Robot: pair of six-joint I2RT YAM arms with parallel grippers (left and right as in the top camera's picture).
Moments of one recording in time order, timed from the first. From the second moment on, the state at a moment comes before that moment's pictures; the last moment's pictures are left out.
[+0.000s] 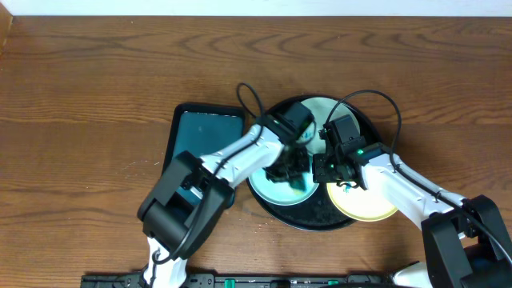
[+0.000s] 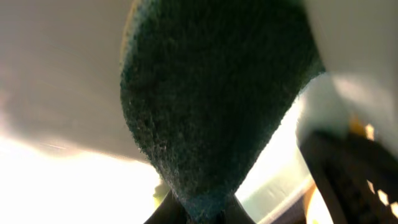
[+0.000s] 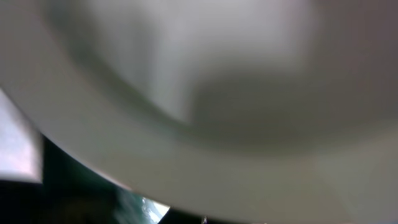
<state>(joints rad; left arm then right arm) -0.73 2.01 1.32 -0.75 0.38 -0.81 0.42 1.62 0.81 -0.45 -0.15 0.40</state>
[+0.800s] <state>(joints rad) -0.72 1.99 1.33 -1.04 -0.24 -0.77 0.43 1.62 0.81 -0.44 -0.21 0.42</state>
